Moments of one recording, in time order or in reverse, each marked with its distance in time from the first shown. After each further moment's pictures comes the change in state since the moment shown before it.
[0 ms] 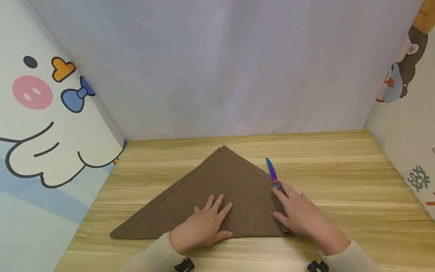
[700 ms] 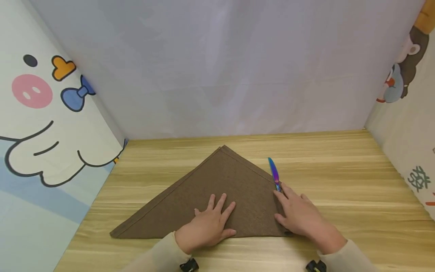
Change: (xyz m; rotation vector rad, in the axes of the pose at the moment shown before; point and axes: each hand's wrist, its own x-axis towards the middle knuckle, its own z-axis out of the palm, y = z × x) left_hand 0.007 0.009 0.004 -0.049 -0.007 -0.058; right_hand 0.001 -0.001 0.003 -0.049 -0.033 0.035
